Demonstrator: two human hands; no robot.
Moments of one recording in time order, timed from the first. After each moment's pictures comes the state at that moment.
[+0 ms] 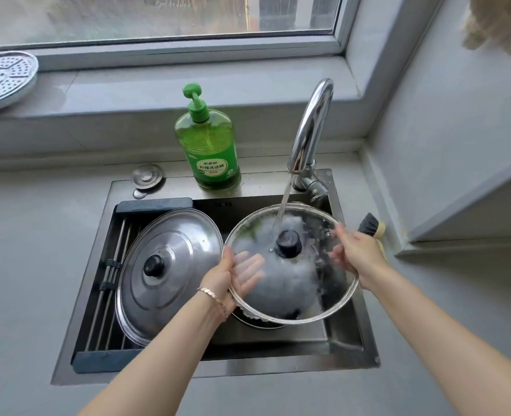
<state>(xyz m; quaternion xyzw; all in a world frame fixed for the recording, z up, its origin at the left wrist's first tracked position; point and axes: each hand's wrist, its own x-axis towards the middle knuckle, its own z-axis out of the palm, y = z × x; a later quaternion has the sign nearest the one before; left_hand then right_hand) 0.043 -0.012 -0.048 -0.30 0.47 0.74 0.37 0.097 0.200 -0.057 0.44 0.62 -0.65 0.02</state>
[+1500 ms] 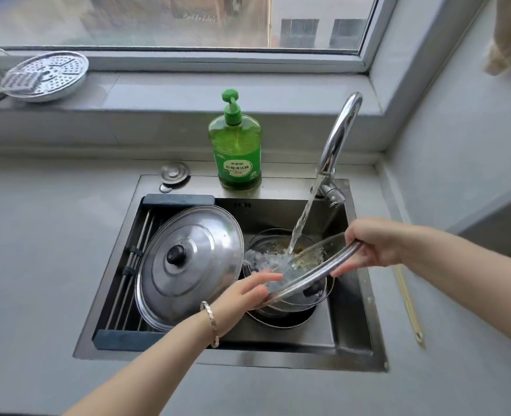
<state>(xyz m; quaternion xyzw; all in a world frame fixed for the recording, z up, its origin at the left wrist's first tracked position) 0.073 -0.070 -0.047 0.20 0.75 0.50 0.40 0.074 0.182 0.037 0.43 0.63 -0.57 0.31</state>
